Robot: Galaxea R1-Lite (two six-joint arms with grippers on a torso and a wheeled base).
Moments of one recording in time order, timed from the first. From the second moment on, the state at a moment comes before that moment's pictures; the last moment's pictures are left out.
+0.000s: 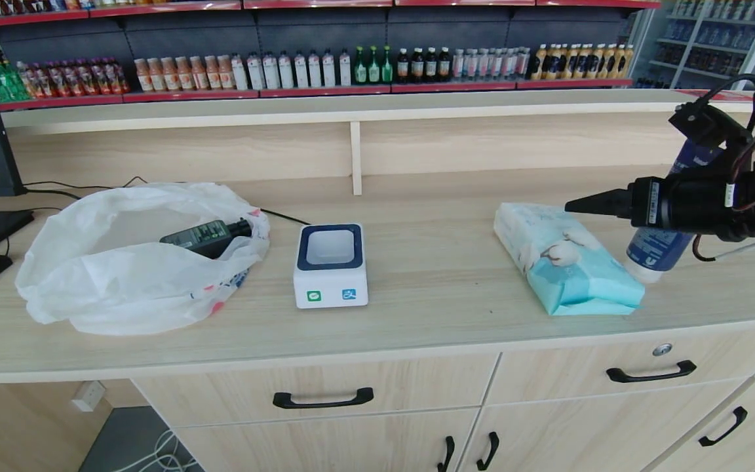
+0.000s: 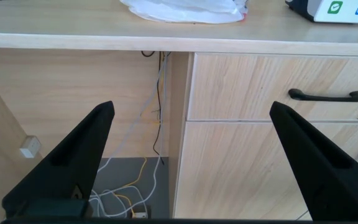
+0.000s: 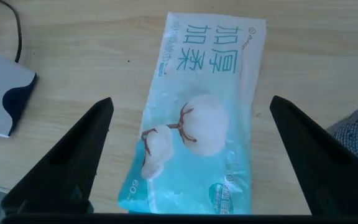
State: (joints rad) left arm 0.00 0.00 0.00 0.00 0.00 0.02; right arm 0.08 1.62 -1.28 0.10 0.28 0.09
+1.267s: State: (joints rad) left arm 0.00 0.00 0.00 0.00 0.00 0.02; right arm 0.13 1.82 -1.31 0.14 0.18 -0.12
